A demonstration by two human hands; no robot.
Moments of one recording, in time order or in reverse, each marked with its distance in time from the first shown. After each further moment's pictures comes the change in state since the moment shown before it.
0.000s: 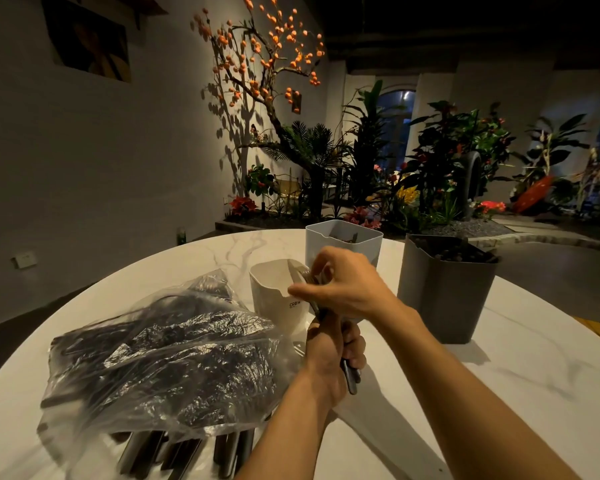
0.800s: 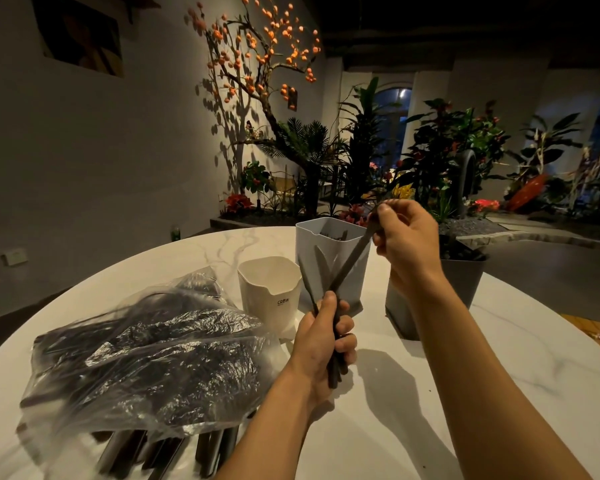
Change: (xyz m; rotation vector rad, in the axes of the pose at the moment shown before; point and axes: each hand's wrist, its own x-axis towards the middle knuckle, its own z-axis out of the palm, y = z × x) left_hand -0.008 0.005 0.002 0.149 -0.058 0.040; right_hand -0.004 0.021 -0.063 0.880 0.551 0.187
